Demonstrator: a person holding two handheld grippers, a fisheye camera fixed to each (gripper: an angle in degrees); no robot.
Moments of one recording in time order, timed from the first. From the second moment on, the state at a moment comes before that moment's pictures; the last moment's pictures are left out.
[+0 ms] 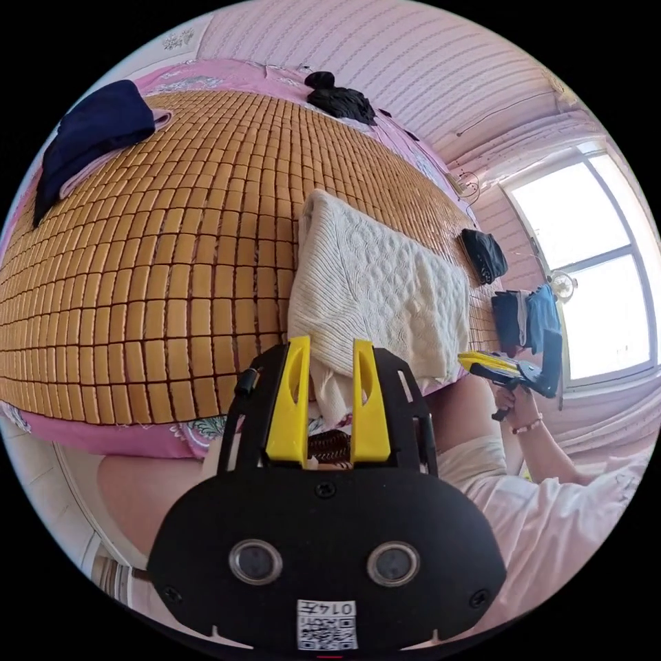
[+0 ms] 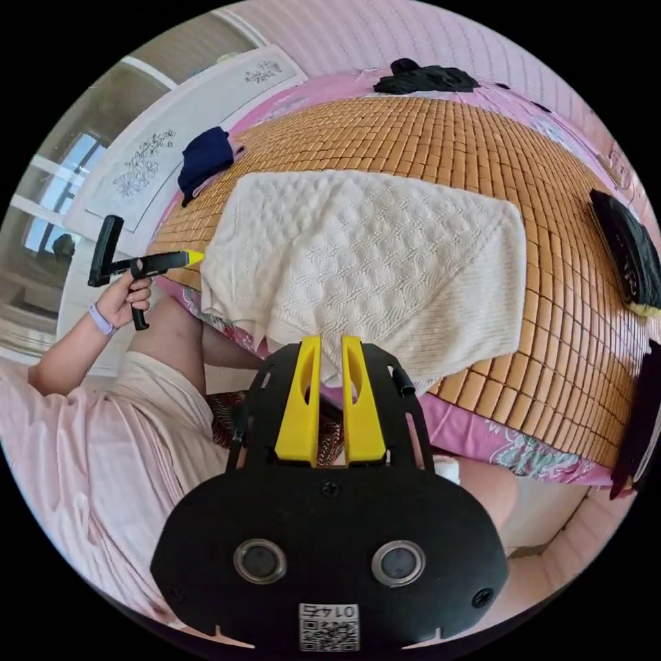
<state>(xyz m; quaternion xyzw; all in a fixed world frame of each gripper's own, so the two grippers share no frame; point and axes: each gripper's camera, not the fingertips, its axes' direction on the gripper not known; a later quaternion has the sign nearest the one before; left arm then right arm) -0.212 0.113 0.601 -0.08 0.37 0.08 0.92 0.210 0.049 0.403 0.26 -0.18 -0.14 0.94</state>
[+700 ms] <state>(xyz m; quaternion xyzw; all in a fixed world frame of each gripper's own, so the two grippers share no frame) -0.139 0.192 0.633 0.01 0.22 0.17 0.96 0.150 -0.008 0.437 0.28 -0.16 -0.19 0.93</state>
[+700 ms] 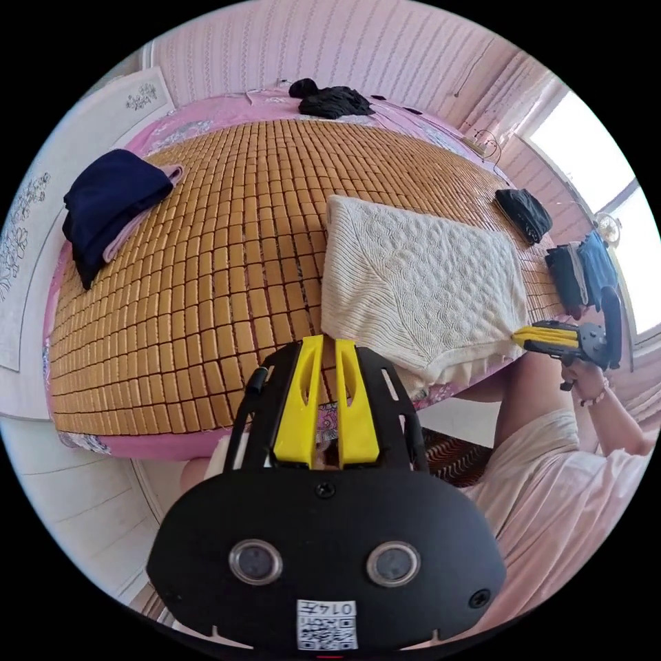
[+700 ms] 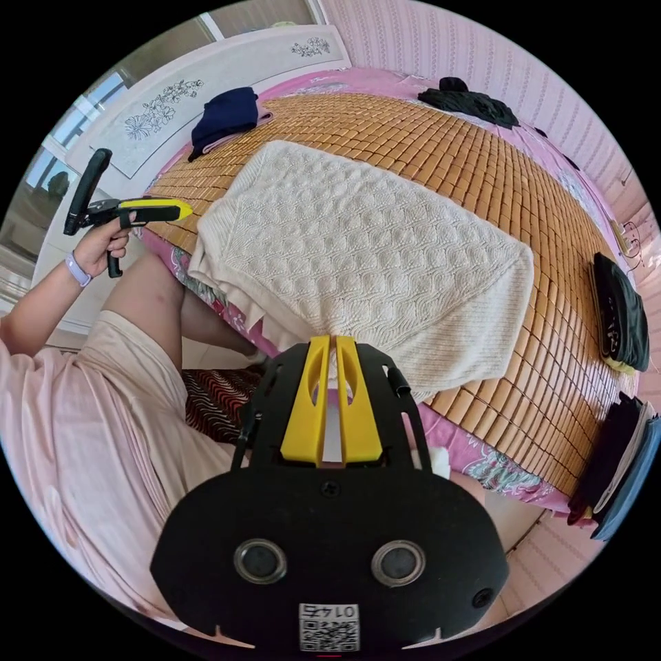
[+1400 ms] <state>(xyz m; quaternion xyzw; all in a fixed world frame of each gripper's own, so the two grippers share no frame) 0.130 0.308 0.679 0.06 0.16 0.58 0.80 0.082 -0.153 0.409 0.13 -0.10 -0.34 0.92</state>
